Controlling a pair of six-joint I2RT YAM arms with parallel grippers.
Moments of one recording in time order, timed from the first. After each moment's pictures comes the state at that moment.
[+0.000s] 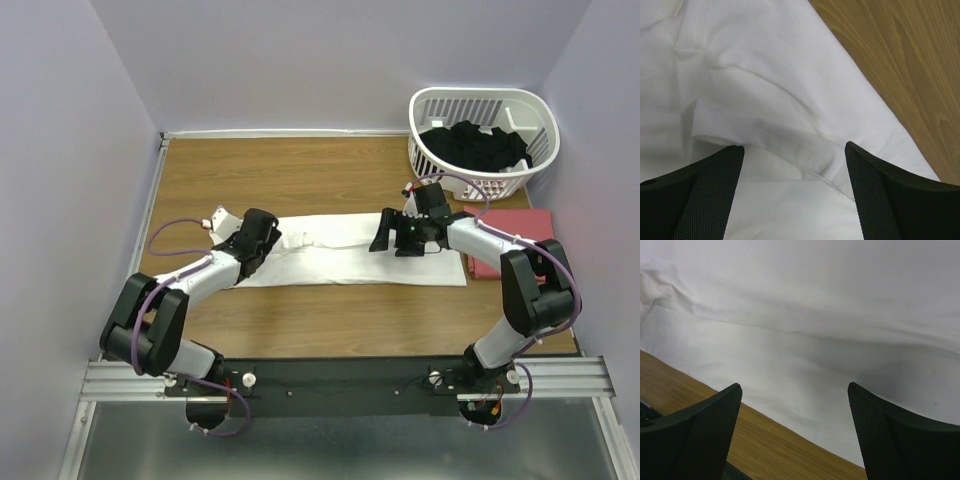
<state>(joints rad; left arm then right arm) -0.43 1.41 0.66 -0.12 -0.45 -1.23 0.32 1.63 0.93 -0.28 -0.36 0.42</state>
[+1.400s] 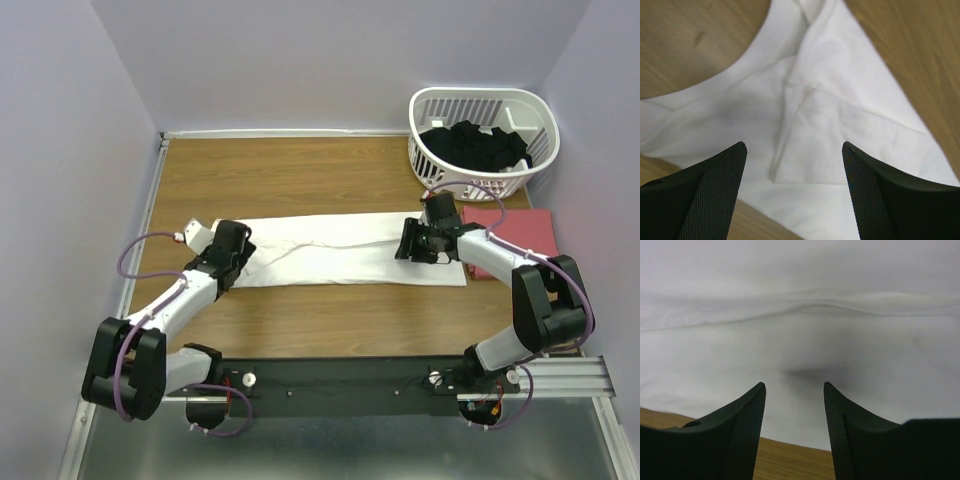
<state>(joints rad) -0.30 1.18 0.57 -0.25 -0.46 -1.12 0.29 1.53 0.82 -0.30 -0.14 0.41</state>
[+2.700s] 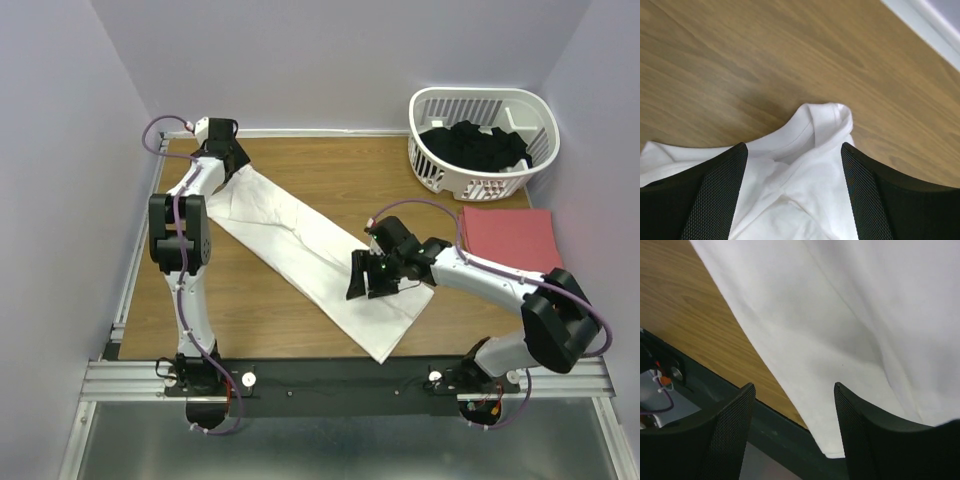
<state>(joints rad) -0.04 2.17 1.73 -0.32 -0.28 -0.61 0.74 1.44 0.84 -0.45 -0.27 0.64</state>
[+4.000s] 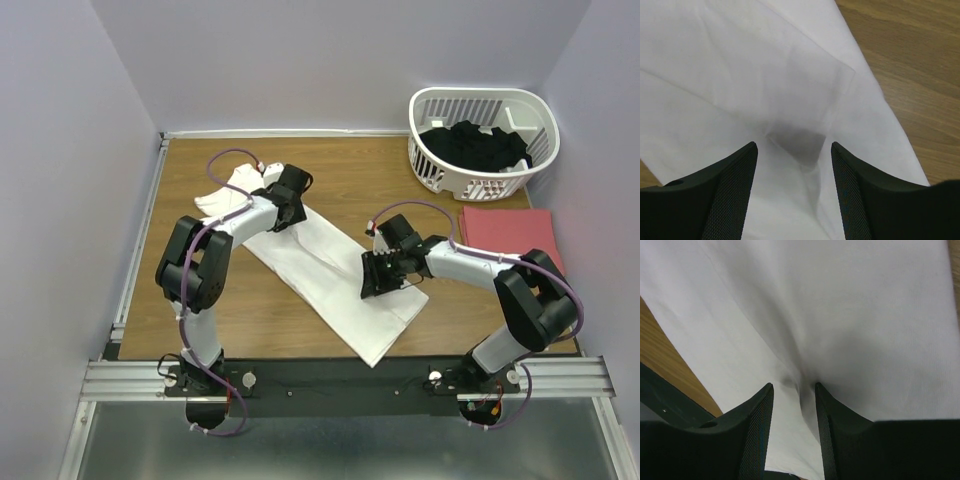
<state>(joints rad) -0.47 1.88 1.28 -0.40 -0.39 -0.71 0.61 1.57 0.81 -0.36 -0.32 0.37</state>
